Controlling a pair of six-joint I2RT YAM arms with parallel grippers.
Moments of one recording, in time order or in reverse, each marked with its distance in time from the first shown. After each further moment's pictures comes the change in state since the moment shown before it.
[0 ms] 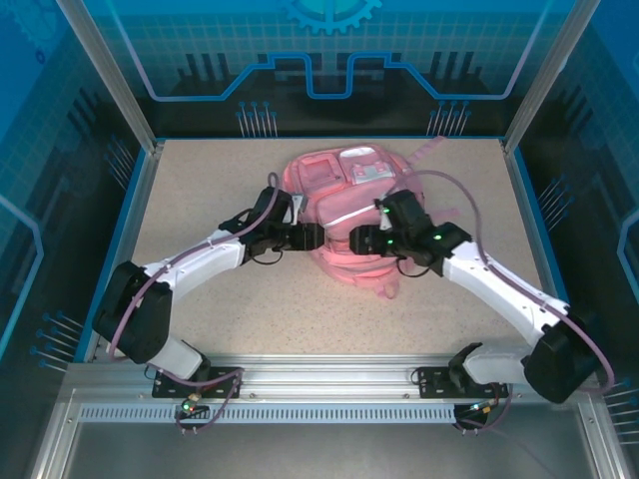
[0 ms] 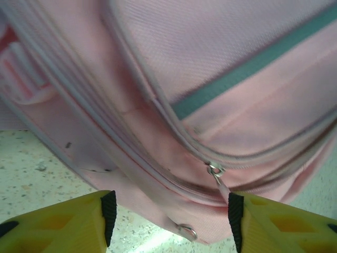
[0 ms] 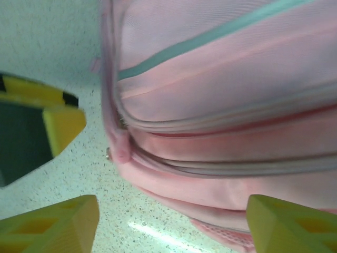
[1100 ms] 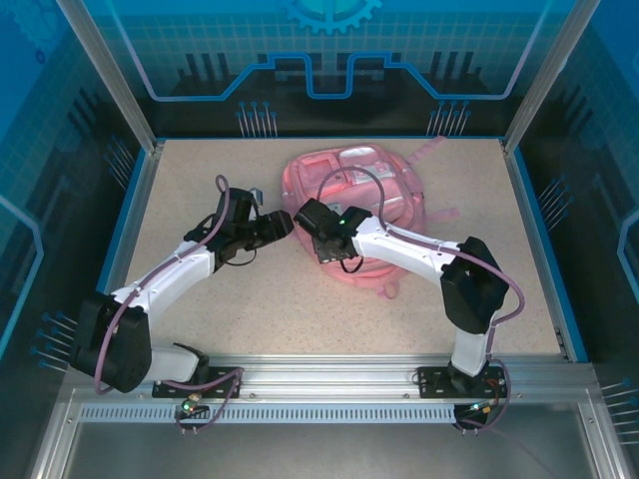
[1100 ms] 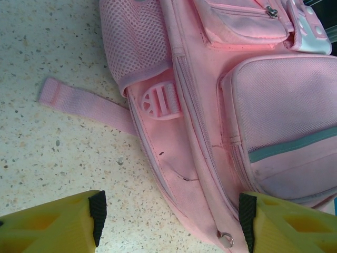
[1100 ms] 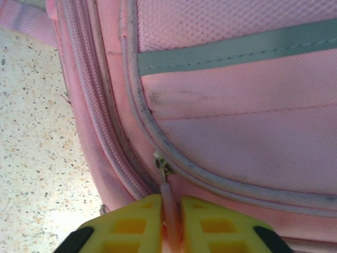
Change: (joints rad) left arm 0.164 -0.180 -0.130 0.010 -0.031 -0.200; right arm 0.238 0.534 0.410 -0.250 0.359 0.117
